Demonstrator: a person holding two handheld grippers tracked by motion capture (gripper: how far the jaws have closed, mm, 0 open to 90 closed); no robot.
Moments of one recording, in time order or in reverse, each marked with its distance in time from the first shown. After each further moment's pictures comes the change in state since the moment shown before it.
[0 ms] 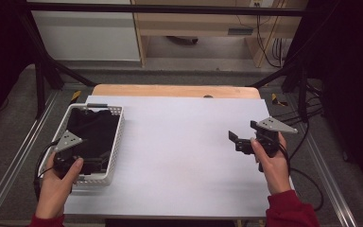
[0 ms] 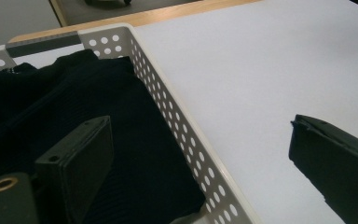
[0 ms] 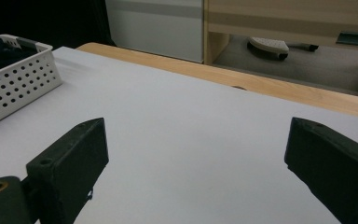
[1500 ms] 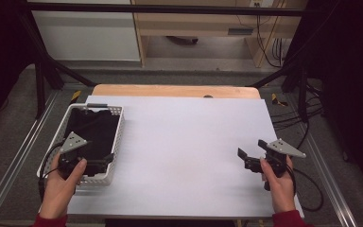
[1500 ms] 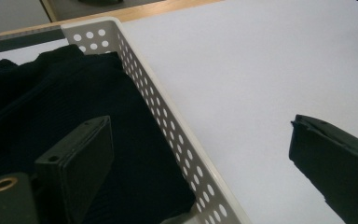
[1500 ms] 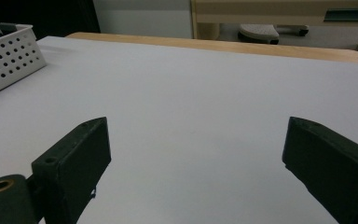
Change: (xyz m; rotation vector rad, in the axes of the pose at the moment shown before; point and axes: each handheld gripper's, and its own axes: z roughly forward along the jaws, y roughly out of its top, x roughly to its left) left arm -0.006 -0.003 0.007 0.011 -0.023 0.011; right arm -0.018 -0.070 -0.017 -0.014 -0.024 0.068
